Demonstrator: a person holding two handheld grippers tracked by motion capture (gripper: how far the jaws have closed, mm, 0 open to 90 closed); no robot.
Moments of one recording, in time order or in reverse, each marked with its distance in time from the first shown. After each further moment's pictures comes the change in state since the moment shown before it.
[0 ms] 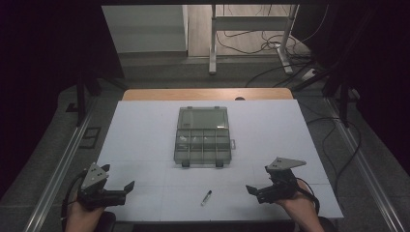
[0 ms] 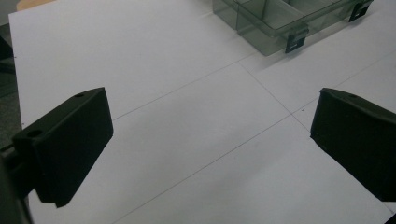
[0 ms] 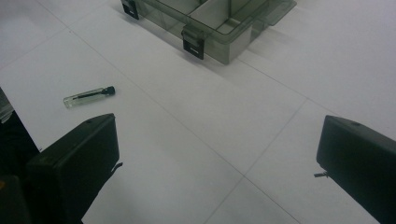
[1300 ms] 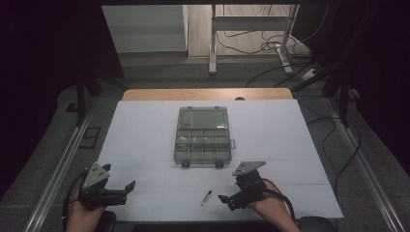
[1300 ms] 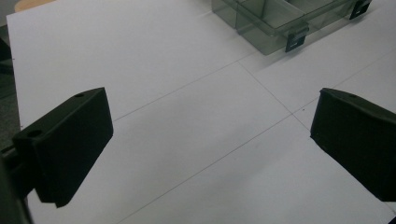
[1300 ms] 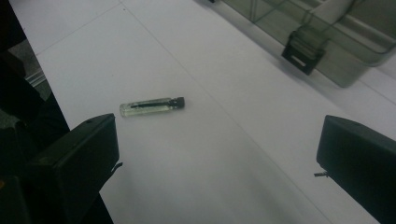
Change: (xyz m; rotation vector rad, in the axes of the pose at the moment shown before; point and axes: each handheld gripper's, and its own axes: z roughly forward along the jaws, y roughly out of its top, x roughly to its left) left arm -0.001 0.001 0.002 0.006 -0.001 0.008; right arm 0.054 0.022 0.057 0.118 0.122 -0.104
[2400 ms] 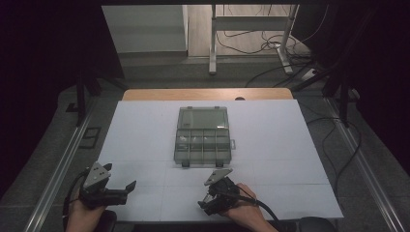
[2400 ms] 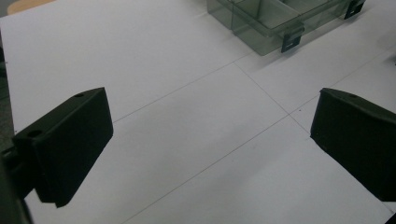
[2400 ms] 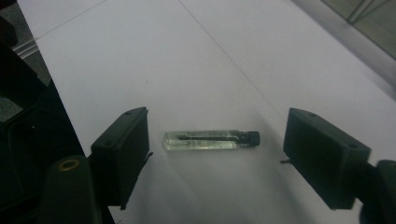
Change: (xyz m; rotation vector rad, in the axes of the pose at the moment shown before) left arm 0.001 0.001 0.002 -0.002 -0.015 0.012; right arm 0.044 0.017 0.054 0.098 0.000 -0.094
